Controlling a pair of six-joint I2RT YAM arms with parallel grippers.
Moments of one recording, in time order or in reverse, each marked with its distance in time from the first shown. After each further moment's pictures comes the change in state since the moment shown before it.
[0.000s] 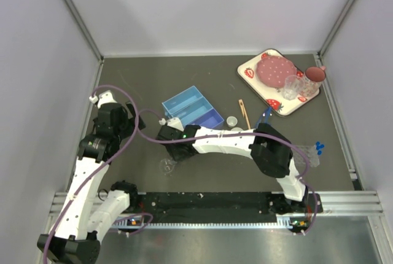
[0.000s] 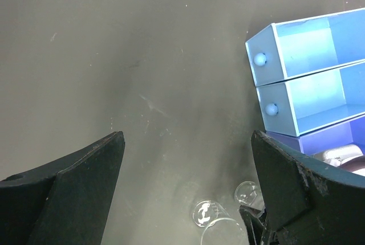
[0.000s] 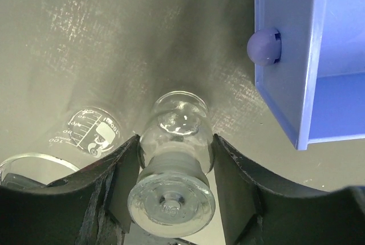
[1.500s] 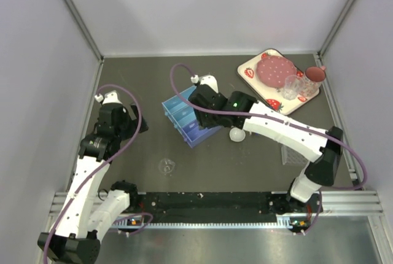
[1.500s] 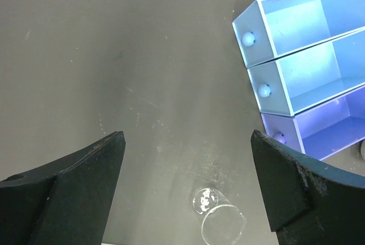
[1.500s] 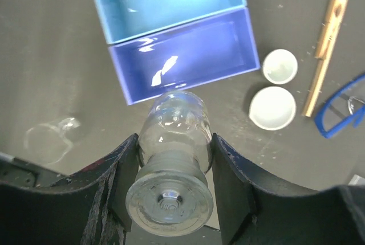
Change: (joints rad) left arm 0.000 0.009 -0.009 0.000 0.084 0.045; right arm -0.145 -0.424 0.081 -0.257 0.143 -0.110
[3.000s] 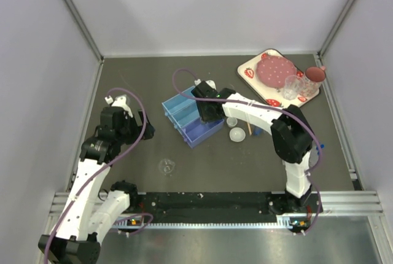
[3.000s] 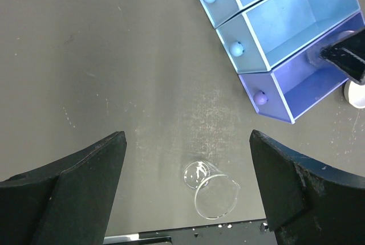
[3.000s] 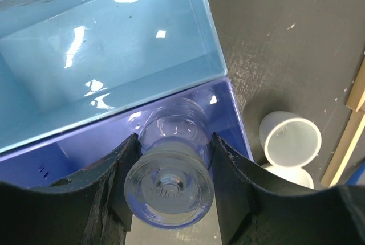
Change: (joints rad) left arm 0.000 -0.029 -0.045 -0.008 0.204 0.087; right arm -0.262 0.308 -0.139 0.287 -0.145 -0.106
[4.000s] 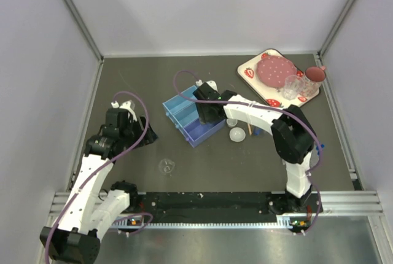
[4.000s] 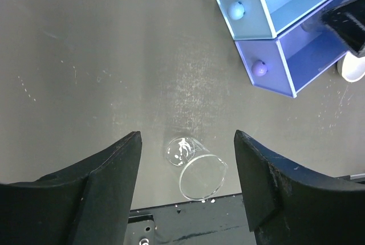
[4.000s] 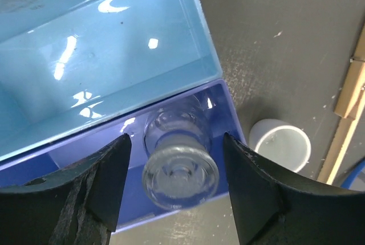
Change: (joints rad) left arm 0.000 0.043 -0.045 -0.030 0.109 -0.064; right arm -0.008 0.008 -0.061 0.077 0.029 -0.023
